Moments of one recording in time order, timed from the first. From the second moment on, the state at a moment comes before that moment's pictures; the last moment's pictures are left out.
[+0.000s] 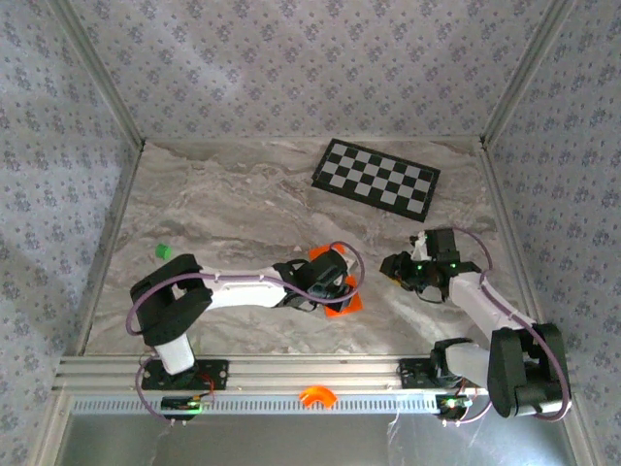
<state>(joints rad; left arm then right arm) -1.12 1.73 0.95 -0.07 0.12 -0.66 0.12 1.13 0.48 -0.35 -0.58 0.64</state>
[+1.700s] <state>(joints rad) -1.03 1.69 0.87 0.01 0.11 -0.75 0.33 1.41 0.42 -0.12 -0.66 0.66</state>
